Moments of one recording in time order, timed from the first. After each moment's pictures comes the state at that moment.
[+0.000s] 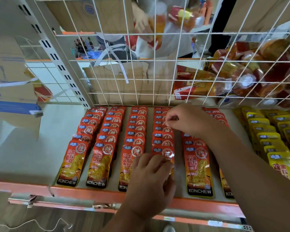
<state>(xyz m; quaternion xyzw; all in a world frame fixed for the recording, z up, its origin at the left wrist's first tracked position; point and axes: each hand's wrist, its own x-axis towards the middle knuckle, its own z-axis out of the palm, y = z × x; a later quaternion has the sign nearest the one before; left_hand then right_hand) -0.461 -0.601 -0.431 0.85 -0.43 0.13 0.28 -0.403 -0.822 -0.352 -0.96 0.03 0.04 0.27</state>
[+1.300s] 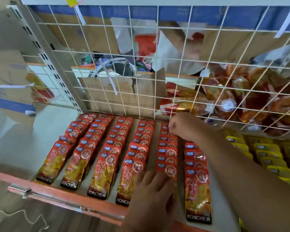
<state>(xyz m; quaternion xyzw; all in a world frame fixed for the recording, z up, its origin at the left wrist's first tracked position) -0.510 -0.690 -0.432 0.87 -0.41 0.14 0.25 -0.388 -0.902 -0.348 -0.98 0.07 0.10 0.15</state>
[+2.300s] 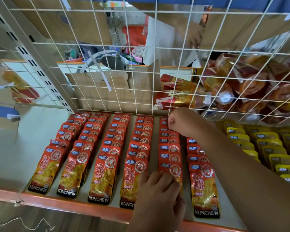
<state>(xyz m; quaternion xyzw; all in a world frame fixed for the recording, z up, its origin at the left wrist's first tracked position) -0.509 -0.689 -0.433 0.87 -0.40 0.09 0.26 -0.371 -0.892 -0.353 -0.97 0.14 0.17 0.12</state>
